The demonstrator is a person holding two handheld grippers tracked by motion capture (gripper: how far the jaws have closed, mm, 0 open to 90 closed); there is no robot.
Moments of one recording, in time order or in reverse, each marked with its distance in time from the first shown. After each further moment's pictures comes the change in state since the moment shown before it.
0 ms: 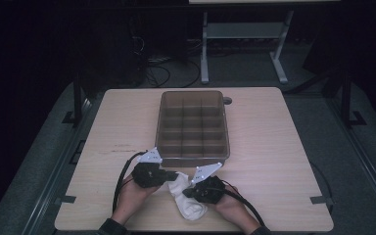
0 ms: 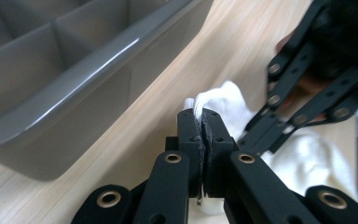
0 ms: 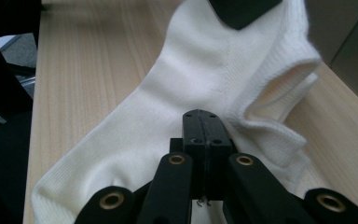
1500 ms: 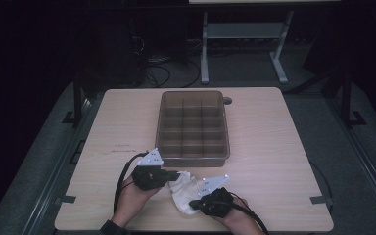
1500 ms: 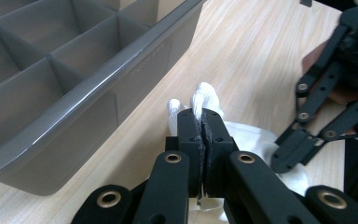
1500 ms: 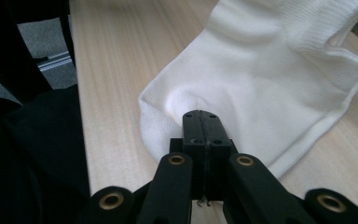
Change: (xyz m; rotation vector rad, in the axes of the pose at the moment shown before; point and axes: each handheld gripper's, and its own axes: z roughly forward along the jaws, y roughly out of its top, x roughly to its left) left arm -0.016 0.007 -0.006 -0.015 0.045 0.061; right arm 0.030 -0.017 -0.022 0.032 -0.015 0.019
